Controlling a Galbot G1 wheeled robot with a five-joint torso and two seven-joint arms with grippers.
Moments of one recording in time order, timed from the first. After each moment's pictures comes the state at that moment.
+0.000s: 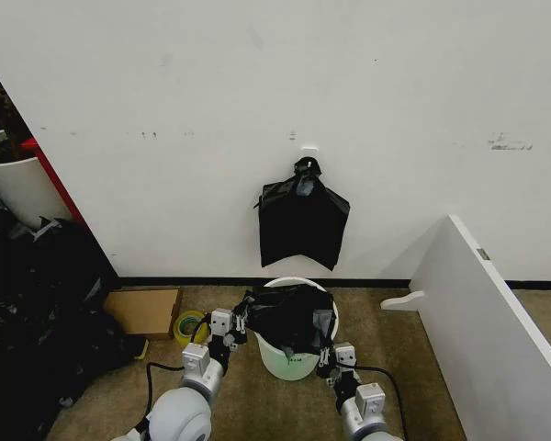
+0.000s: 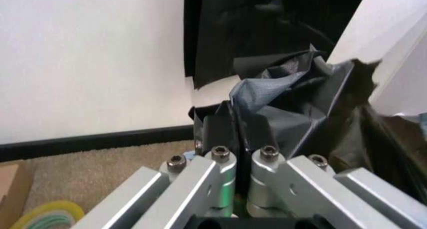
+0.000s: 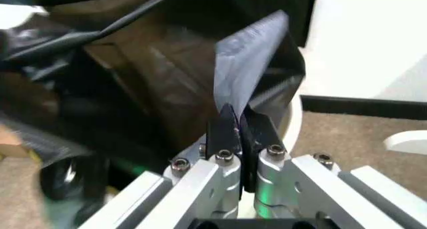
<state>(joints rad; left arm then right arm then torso) 1.29 -0.94 0.04 -1.99 -0.56 0.03 -0.39 -1.56 1.21 0.10 1.99 0.26 -0.09 0.32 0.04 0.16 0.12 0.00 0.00</state>
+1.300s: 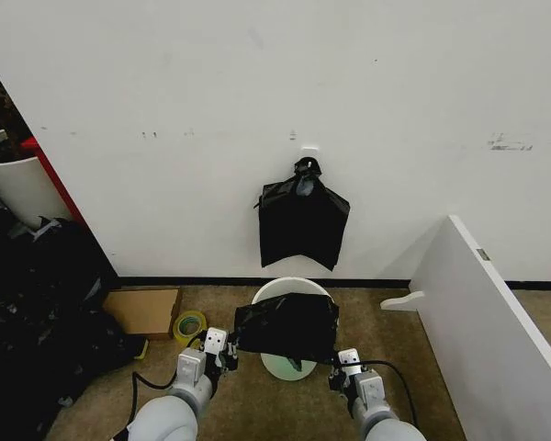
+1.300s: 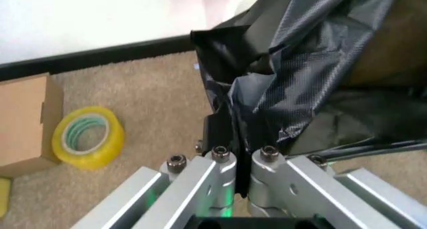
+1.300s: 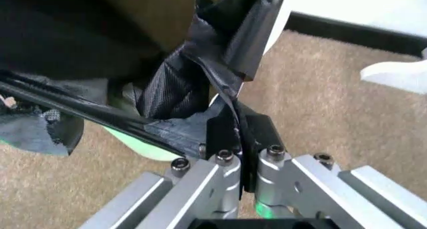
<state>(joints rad) 1.34 -0.83 0.04 -2.11 -0.72 0.37 -0.53 -1.48 1.08 0.03 2.04 0.42 -0.49 0.49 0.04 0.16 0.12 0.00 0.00</state>
